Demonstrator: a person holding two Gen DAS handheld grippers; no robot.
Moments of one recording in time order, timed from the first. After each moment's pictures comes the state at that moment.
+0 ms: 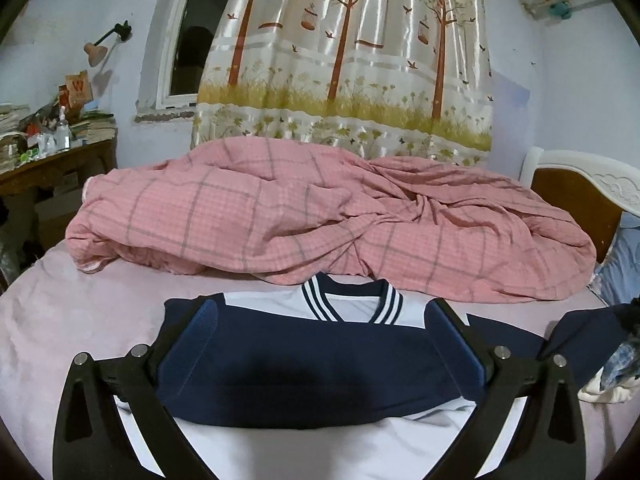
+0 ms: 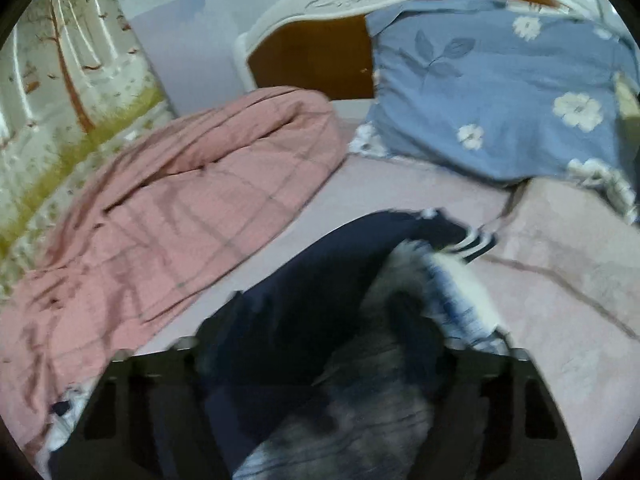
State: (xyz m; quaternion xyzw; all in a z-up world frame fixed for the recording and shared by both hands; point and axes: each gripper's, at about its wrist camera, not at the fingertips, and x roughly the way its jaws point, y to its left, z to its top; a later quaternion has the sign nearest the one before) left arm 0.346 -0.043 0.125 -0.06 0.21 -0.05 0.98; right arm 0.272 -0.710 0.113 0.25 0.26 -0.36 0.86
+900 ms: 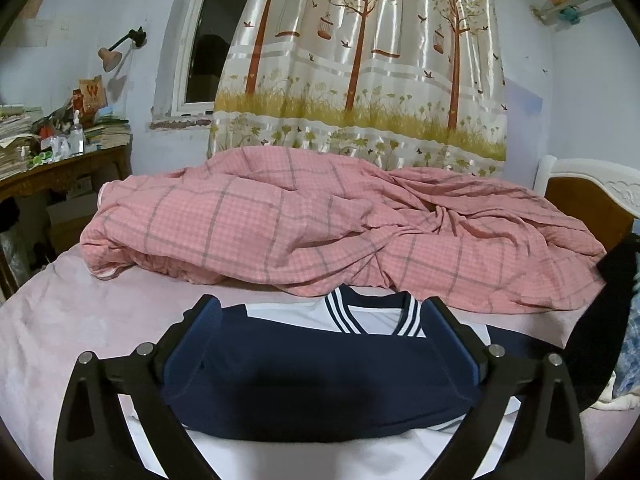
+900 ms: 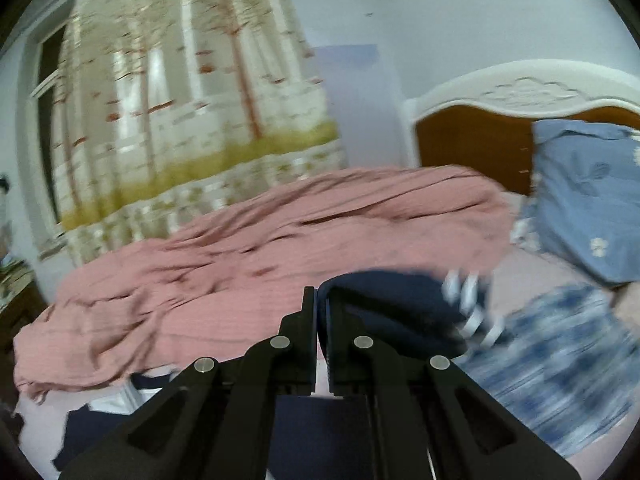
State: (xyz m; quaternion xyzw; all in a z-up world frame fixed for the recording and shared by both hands) left arm 0.353 -0.015 0.122 -0.06 0.19 -0.03 0.98; right arm 0.362 -0.470 0.201 0.14 0.16 -0.16 0.97
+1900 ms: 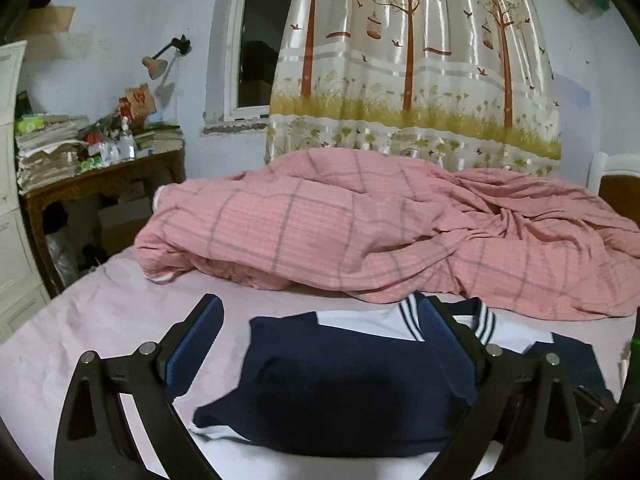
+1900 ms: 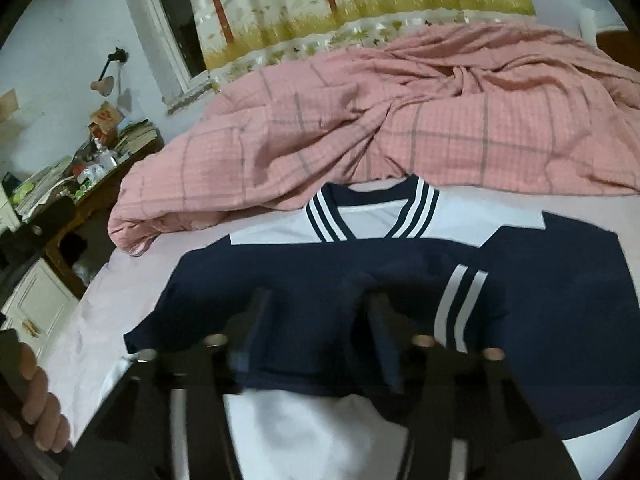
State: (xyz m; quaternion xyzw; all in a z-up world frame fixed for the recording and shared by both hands) left arm 0.364 0.014 0.110 -0.04 0.19 0.07 0.98; right arm 0.419 -0.209 0.042 0.12 0.33 0.13 0.93
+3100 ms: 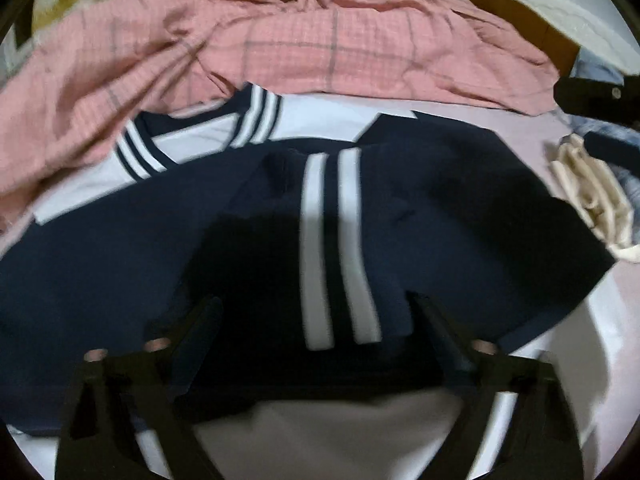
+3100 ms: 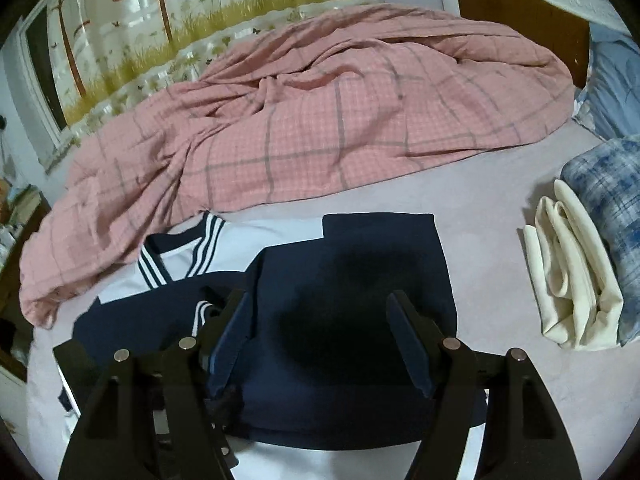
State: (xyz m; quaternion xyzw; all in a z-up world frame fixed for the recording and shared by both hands) left arm 0.438 -0.178 -0.045 0.09 0.43 -0.21 0.87; right arm 0.403 -0.367 0.056 0.17 0.37 -0.11 0.91
